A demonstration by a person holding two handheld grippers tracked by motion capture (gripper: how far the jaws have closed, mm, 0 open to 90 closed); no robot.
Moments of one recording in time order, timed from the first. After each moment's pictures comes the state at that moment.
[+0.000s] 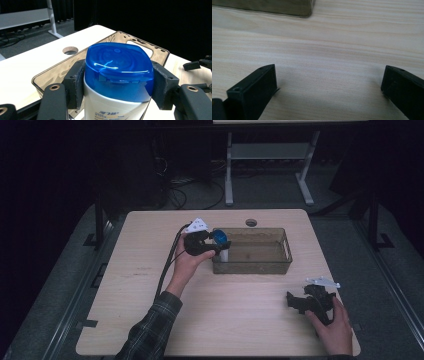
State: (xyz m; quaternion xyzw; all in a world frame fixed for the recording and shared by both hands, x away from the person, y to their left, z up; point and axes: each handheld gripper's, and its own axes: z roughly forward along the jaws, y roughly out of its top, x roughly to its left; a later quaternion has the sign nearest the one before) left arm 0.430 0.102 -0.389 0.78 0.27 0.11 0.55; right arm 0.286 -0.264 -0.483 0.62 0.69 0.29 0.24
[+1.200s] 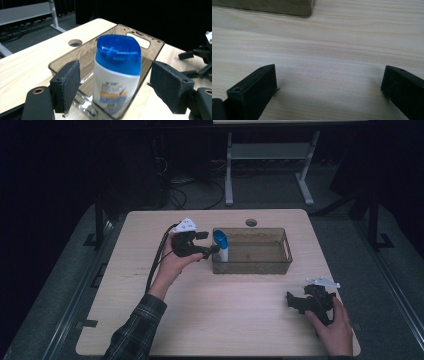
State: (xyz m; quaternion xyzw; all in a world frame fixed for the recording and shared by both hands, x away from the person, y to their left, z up) left arm 0.412 0.133 -0.368 0.80 0.27 0.11 0.52; right arm 0.286 -0.264 -0.483 0.62 0.69 0.29 0.24
